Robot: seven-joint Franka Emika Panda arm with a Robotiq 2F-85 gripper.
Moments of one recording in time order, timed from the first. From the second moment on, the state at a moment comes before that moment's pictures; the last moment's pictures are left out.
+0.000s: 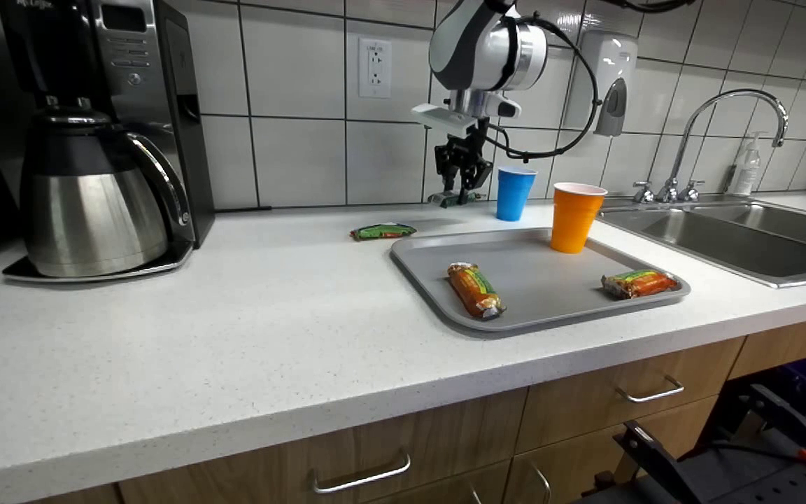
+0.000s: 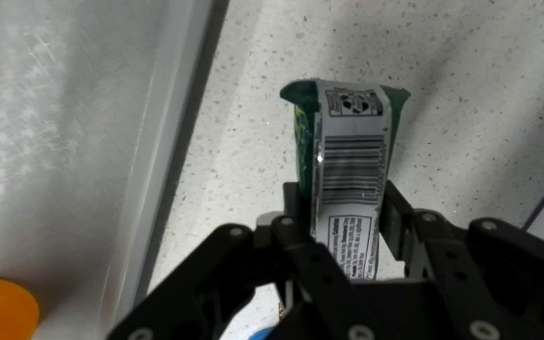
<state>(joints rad) 0.16 0.59 -0.11 -1.67 0.05 2.43 1.16</state>
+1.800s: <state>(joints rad) 0.16 0.33 -0.12 -2.18 -0.08 2.50 1.14</state>
